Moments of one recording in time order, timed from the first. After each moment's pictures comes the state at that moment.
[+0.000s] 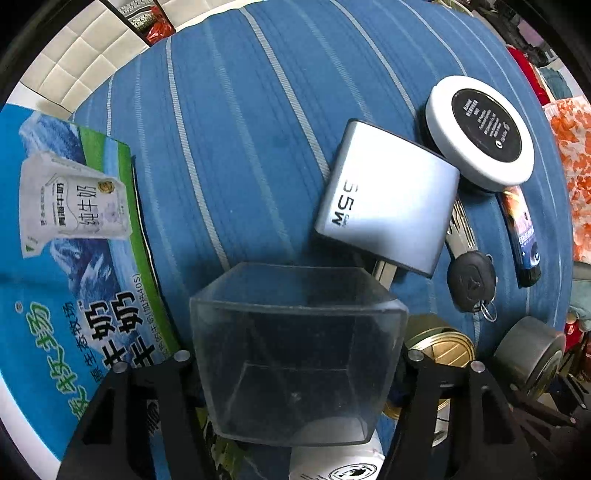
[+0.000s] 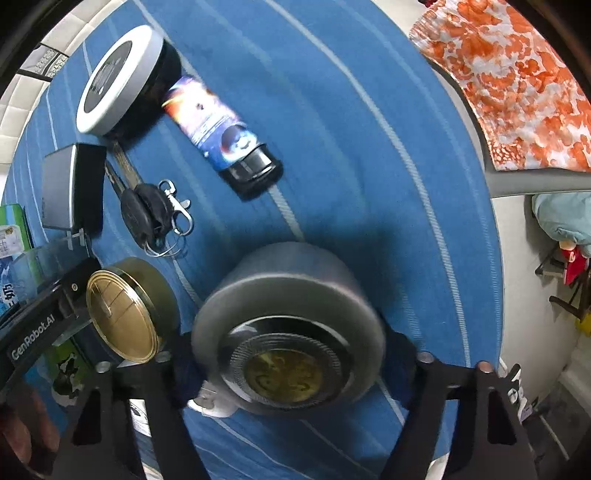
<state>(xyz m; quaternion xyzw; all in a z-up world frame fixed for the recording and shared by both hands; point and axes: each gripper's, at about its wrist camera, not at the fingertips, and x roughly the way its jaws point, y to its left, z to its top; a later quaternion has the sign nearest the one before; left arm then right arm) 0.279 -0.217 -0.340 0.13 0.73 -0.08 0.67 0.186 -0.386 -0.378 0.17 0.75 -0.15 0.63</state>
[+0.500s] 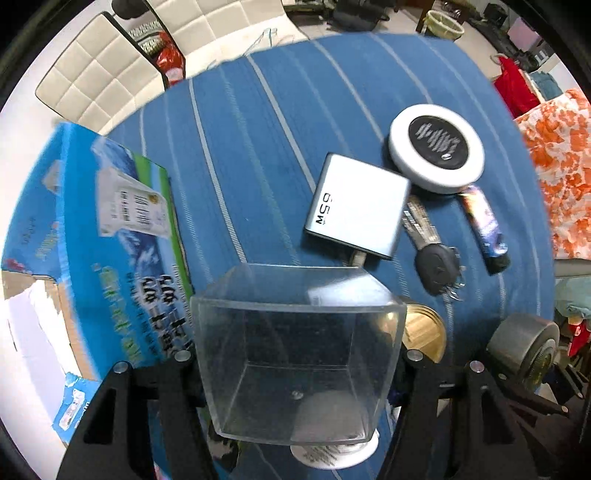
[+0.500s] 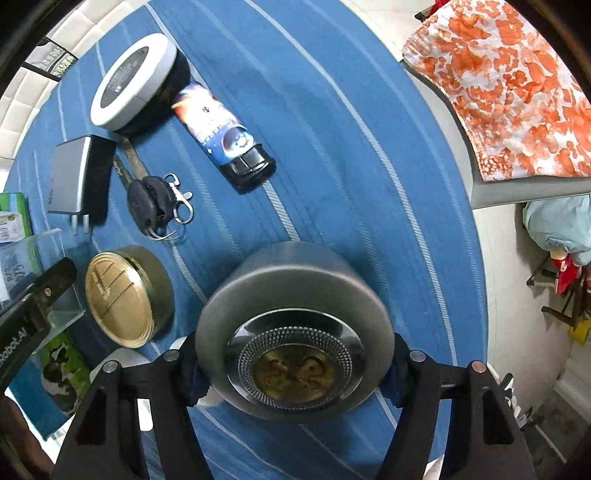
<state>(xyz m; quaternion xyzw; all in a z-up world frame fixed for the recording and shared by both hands) 0.232 -0.212 -0.270 0.14 0.69 -0.08 0.71 0.175 -0.378 -0.352 0.15 0.73 -0.15 0.65</state>
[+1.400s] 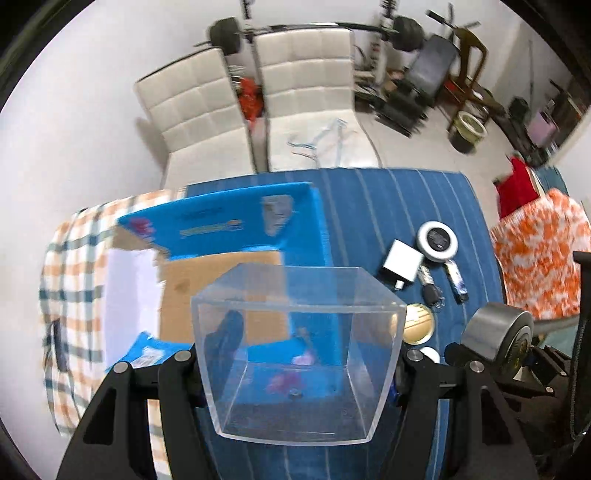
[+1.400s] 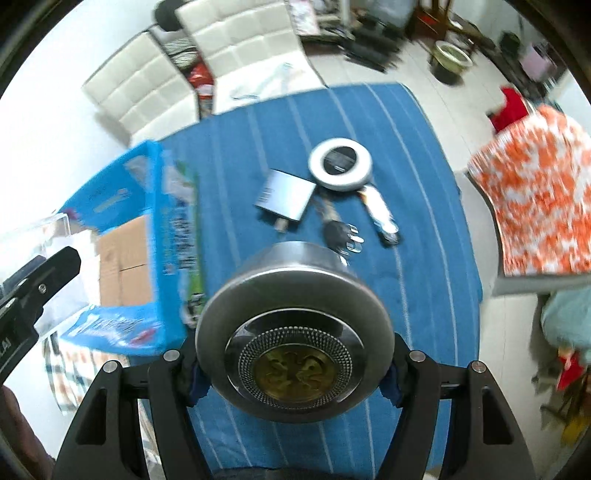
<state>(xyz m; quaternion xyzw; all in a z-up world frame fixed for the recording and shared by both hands) 0.178 -0.100 -0.109 0.04 0.58 -0.01 0.81 0.164 -0.258 -0.186 0.08 0.64 0.01 0.76</state>
